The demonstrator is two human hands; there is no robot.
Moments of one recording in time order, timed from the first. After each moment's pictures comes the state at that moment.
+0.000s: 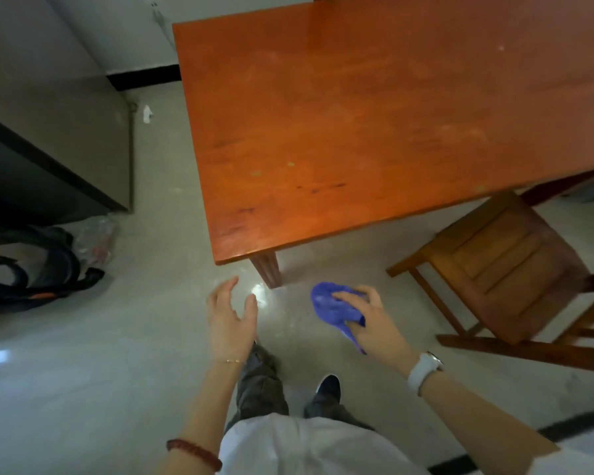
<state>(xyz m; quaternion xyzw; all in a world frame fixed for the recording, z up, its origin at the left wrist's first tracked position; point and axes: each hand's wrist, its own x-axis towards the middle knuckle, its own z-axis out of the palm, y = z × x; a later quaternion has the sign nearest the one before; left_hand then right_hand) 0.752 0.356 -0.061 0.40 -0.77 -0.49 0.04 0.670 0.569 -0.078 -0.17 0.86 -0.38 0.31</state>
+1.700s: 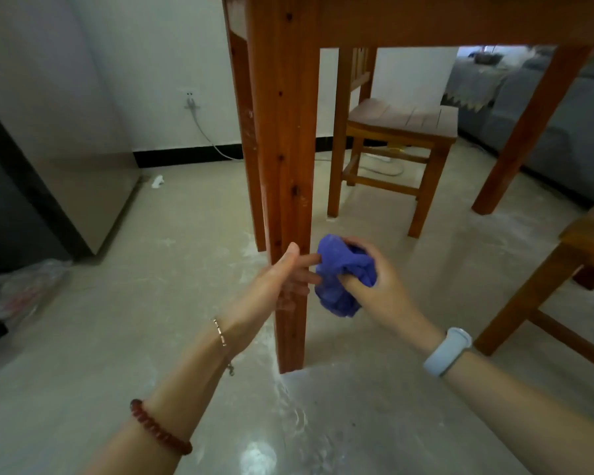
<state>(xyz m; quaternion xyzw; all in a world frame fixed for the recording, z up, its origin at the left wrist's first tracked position) 0.722 0.310 -0.398 0.08 -0.75 -0.66 -0.03 0.634 0.464 -0.439 -0.30 0.75 -0.60 0.02</state>
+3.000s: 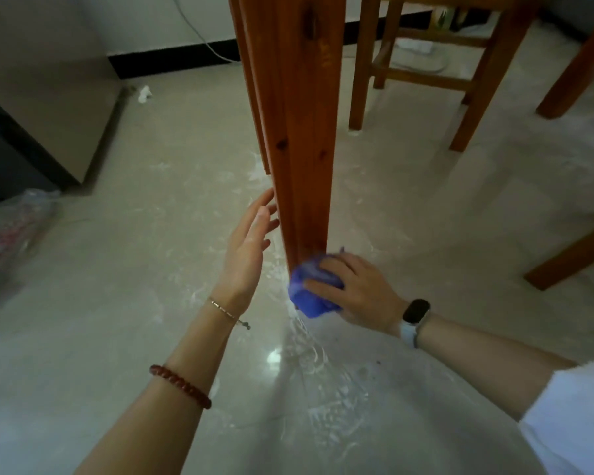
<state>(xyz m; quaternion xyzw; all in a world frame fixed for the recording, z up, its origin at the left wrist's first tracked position) 0.679 0.268 -0.526 0.19 -0.72 -0.65 0.13 0.600 0.430 -0.622 -0.63 0.71 -0.16 -0.28</state>
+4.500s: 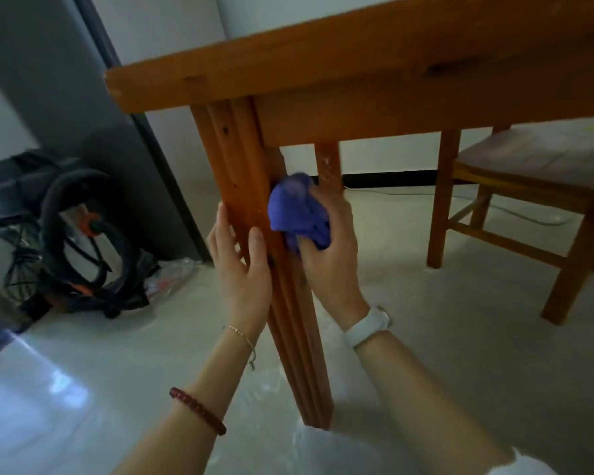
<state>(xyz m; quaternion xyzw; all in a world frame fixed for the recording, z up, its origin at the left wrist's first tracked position) 0.623 0.366 -0.338 0.31 -0.68 -0.38 0.55 0.533 0.398 -0.358 -0.46 0.51 -0.73 -0.07</state>
